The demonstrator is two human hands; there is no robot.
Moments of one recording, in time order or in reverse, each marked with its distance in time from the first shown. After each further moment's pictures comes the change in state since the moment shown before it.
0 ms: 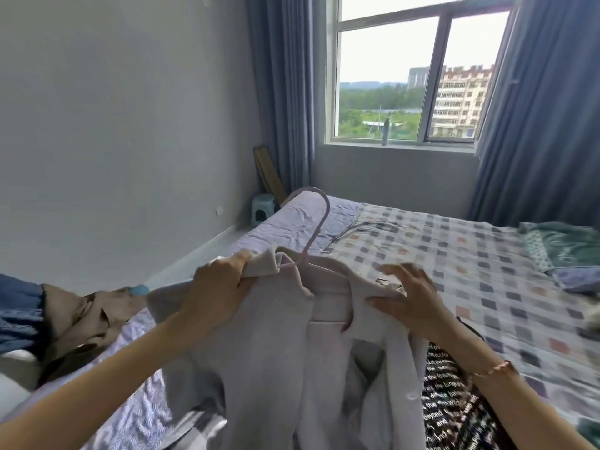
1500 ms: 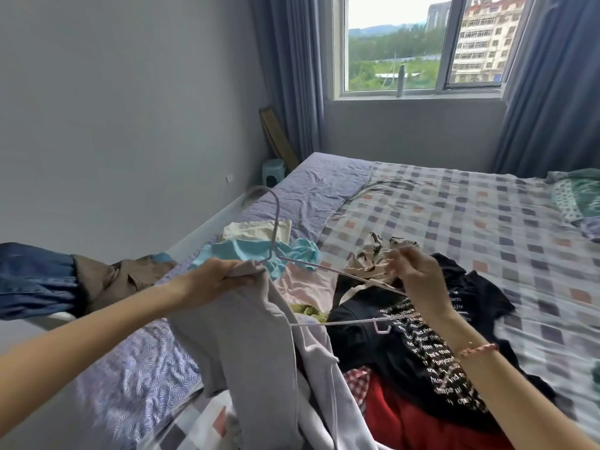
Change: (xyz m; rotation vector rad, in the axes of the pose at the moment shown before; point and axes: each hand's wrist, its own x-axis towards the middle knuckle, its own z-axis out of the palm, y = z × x) left_hand -0.030 -0.059 0.015 -0.287 -0.632 0.107; right_hand -0.028 0.000 0.051 0.560 0.131 0.363
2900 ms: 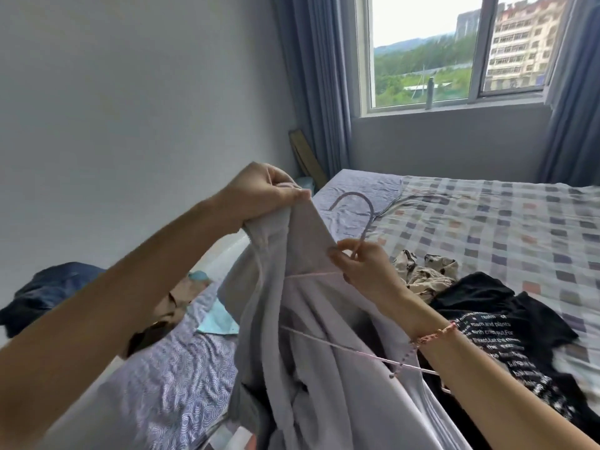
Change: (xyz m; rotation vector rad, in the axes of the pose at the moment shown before) left_hand 0.045 0.116 -0.101 -0.271 0.415 -0.141; right_hand 0.005 -0.091 0.070 0.095 -0.291 -0.095
